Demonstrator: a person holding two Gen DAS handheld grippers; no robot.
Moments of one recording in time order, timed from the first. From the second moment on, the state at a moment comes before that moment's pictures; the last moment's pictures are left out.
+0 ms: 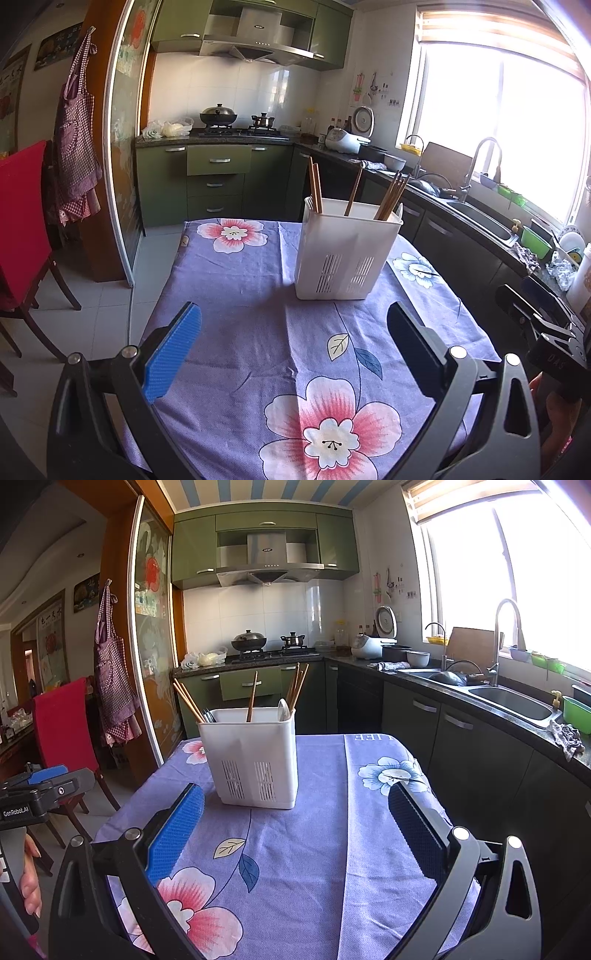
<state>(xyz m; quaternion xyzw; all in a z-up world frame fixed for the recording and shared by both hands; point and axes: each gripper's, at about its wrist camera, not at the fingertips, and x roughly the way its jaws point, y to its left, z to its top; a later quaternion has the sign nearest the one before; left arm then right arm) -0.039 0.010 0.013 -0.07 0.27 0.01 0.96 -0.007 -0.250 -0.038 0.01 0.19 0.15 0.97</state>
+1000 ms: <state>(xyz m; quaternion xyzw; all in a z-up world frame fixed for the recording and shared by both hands) -0.037 0.009 0.014 -0.06 0.27 0.02 0.96 -0.001 -0.247 -0.043 0.00 0.19 0.15 0.97</state>
